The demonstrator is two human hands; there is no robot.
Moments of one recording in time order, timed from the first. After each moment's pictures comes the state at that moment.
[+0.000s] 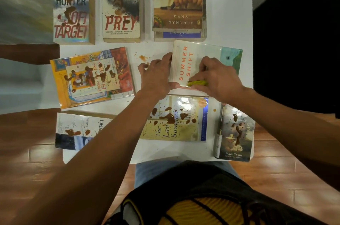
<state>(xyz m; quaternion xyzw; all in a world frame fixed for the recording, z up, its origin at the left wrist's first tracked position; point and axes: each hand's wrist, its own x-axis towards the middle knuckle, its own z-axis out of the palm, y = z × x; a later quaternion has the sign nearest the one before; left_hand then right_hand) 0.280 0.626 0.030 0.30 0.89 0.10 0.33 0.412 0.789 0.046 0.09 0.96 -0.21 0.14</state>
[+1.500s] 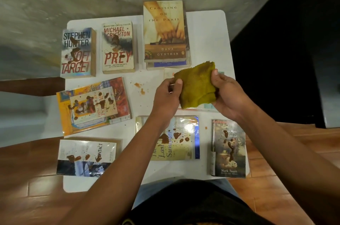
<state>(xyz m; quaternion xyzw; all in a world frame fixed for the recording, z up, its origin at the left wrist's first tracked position) 0.322 0.664 0.085 -0.01 0.73 0.54 0.43 0.417 0.801 0.105 0.47 0.39 -0.79 -0.03</state>
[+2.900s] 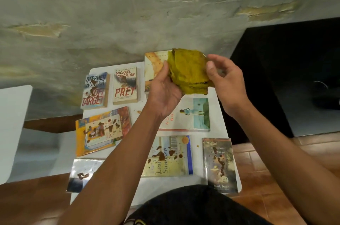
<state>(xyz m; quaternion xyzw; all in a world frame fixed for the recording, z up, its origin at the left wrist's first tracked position) 0.311 0.712 0.202 0.01 0.38 0.78 0.50 0.432 0.827 0.216 0.33 0.67 -0.62 -0.26</state>
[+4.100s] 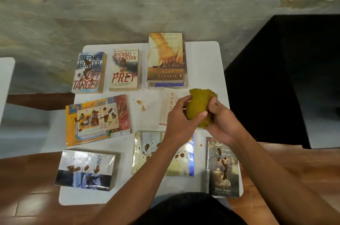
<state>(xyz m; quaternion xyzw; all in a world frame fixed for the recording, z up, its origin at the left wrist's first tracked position) 0.365 0.676 0.102 0.14 0.77 0.51 0.35 0.440 0.795 0.112 0.40 0.30 -0.87 -0.03</state>
